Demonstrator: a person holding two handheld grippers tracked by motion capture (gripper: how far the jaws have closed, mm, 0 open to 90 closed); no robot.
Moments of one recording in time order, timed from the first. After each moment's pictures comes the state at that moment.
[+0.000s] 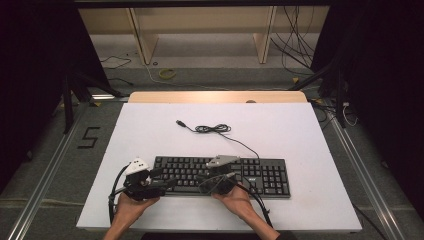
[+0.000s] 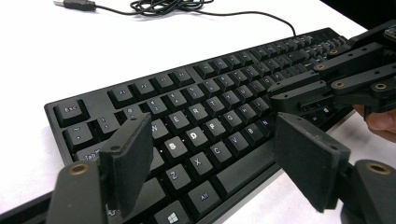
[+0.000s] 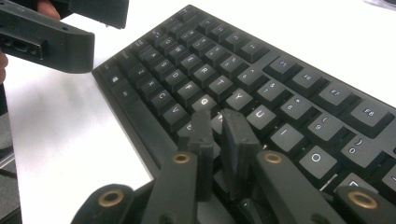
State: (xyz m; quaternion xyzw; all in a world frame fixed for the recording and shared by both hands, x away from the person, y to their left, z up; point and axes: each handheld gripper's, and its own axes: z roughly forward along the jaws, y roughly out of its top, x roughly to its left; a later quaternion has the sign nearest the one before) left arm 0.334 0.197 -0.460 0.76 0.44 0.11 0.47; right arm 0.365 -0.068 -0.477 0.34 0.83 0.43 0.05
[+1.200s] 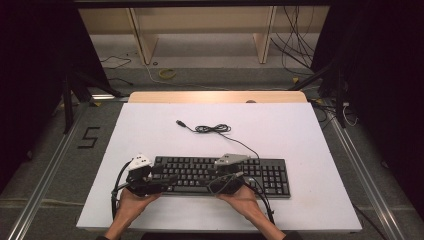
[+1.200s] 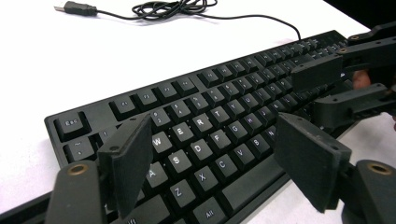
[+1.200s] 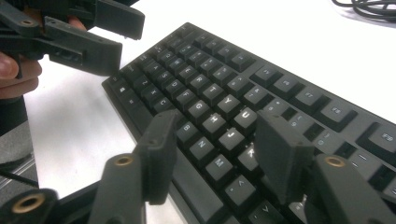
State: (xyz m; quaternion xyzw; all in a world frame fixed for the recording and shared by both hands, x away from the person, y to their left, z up) left arm 0.345 0.192 -0.457 0.76 0.44 0.12 0.47; right arm 0.362 -0.088 -0.467 0.35 0.82 0.46 0.05
